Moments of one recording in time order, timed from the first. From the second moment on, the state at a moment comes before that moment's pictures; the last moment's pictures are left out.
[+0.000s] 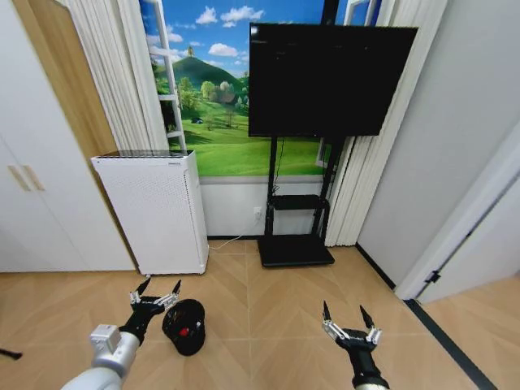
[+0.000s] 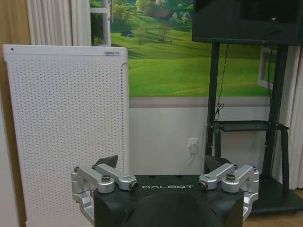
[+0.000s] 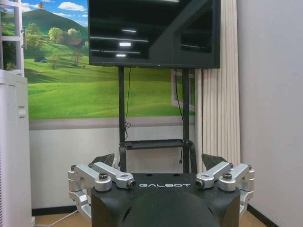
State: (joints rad) left arm 1.69 -1.02 -0.69 -2.27 -0.57 0.16 -0.15; right arm -1.92 1.38 0.51 2.27 0.12 0.20 0.27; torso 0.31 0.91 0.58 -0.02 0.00
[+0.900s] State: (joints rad) left arm 1.70 -1.02 -0.69 -2.27 -0.57 0.16 -0.15; right arm -1.92 1.38 0.51 2.27 0.12 0.20 0.27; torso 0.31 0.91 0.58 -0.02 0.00
